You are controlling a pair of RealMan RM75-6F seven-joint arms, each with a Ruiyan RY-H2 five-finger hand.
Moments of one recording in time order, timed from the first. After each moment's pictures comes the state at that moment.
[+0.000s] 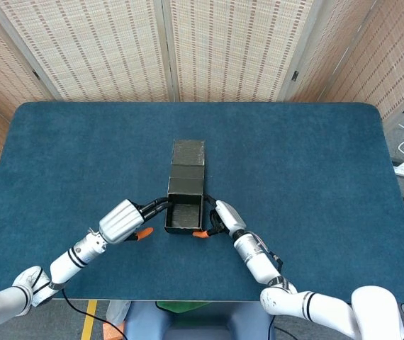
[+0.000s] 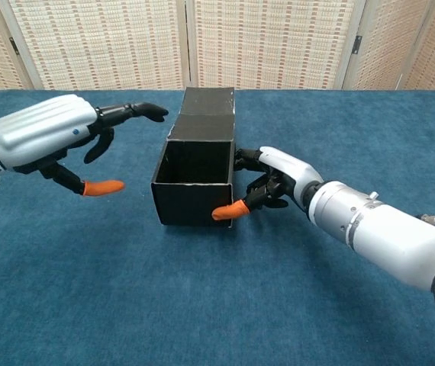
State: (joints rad) left arm -0.73 -1.65 0.09 -0.89 1.77 1.46 -0.30; right arm 0.71 -1.93 0.30 -1.16 -1.18 0.80 0.38
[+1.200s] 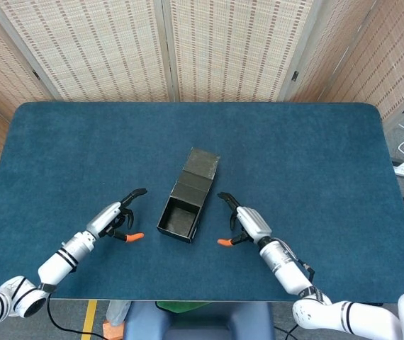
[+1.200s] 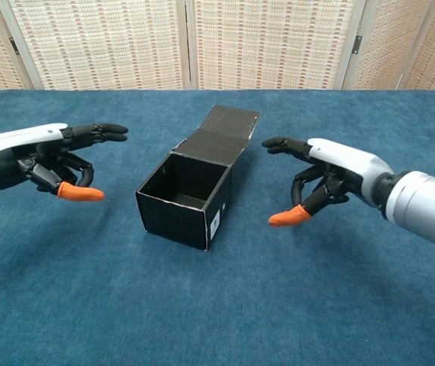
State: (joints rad) left arm -0.72 -1.45 0.06 -1.23 1.52 0.99 -1.04; right arm 0.60 -1.62 0.20 -1.50 -1.19 0.87 0.21
